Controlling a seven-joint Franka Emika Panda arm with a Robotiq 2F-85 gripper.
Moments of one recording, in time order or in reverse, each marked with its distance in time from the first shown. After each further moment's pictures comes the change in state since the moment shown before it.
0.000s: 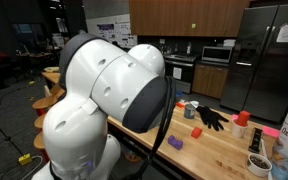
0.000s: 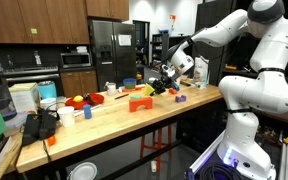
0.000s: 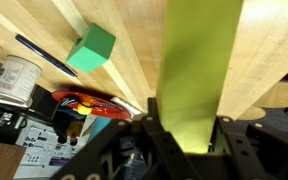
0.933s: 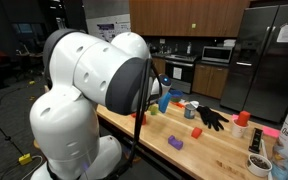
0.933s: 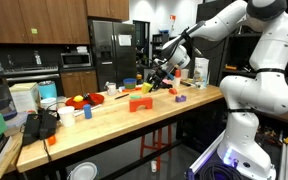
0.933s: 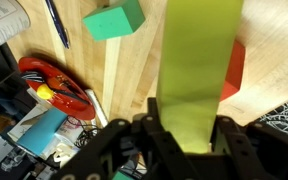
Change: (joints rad) arm -0.104 0.122 0.166 0.070 -0.347 -0.074 -0.003
